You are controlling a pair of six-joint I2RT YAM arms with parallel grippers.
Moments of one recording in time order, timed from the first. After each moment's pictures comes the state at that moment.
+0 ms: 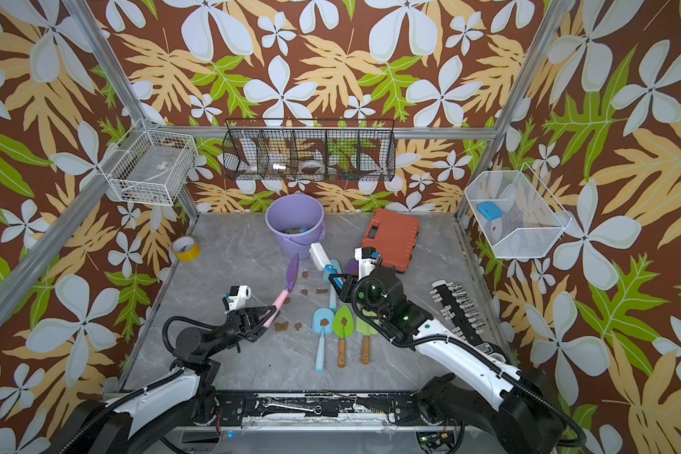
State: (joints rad) left arm -0.31 0.93 0.01 1.25 0.77 -1.71; right arm 0.66 1.11 0.70 0.15 -0.21 0.81
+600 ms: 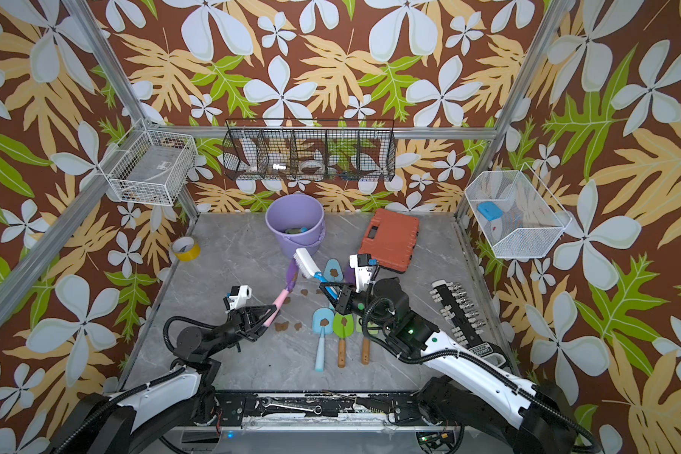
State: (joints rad) left arm -0.31 0.97 0.01 1.27 0.77 -1.73; right arm 0.76 0.99 0.65 0.20 -0.22 0.84
